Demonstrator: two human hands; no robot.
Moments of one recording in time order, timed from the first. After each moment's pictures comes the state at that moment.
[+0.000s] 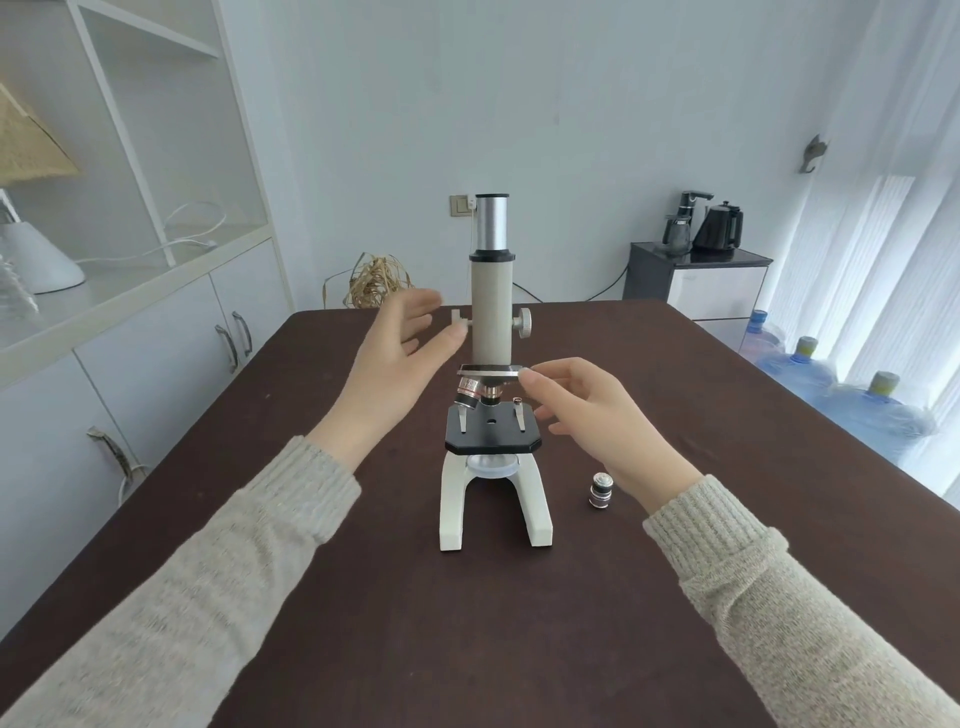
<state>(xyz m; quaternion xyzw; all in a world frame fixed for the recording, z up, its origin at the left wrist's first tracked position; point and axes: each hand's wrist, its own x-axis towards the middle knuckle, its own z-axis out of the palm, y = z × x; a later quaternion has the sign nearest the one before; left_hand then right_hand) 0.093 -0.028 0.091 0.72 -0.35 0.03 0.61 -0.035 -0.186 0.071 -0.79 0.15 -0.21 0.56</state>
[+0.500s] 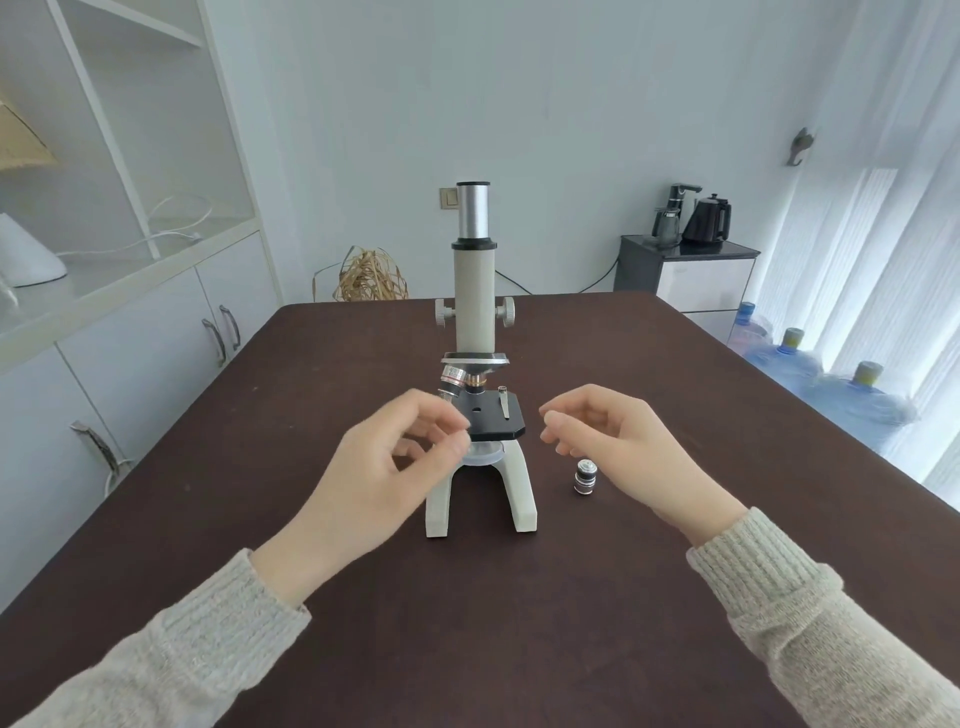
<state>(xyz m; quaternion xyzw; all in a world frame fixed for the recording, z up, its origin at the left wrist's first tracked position) 0.016 0.015 0.056 0.73 -0.42 0.00 0.54 -0.081 -0.203 0.051 -0.82 0.09 -0.20 0.53</state>
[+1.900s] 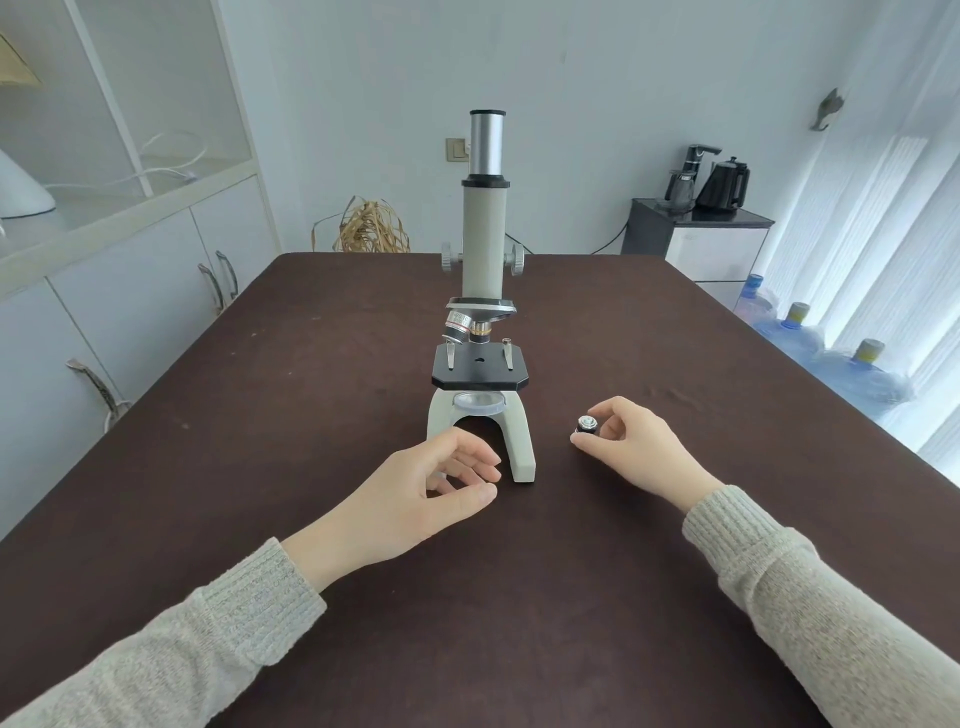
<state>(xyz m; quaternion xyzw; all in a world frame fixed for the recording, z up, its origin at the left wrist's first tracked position) 0.007 0.016 -0.001 0.74 -0.43 -0.19 0.47 -0.075 -0.245 -0.017 -0.89 0.26 -0.11 0.36</state>
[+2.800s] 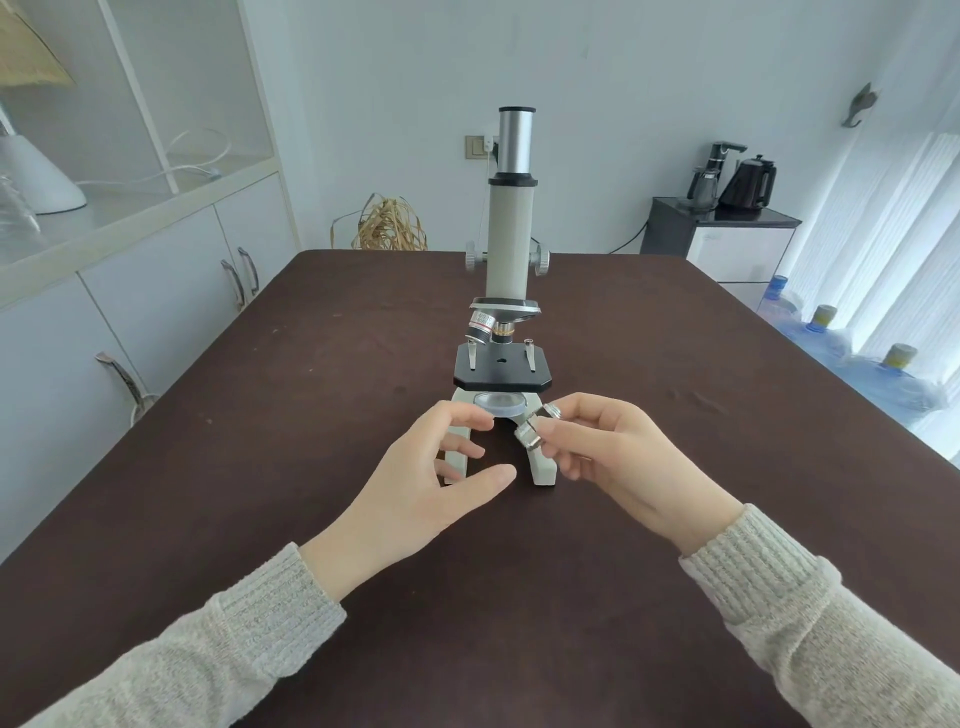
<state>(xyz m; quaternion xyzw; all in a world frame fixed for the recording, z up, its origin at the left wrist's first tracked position) 0.002 0.019 0.006 0.77 -0.36 -0.09 0.52 -0.081 -0.174 0.027 -0.70 0.08 -0.07 0.70</state>
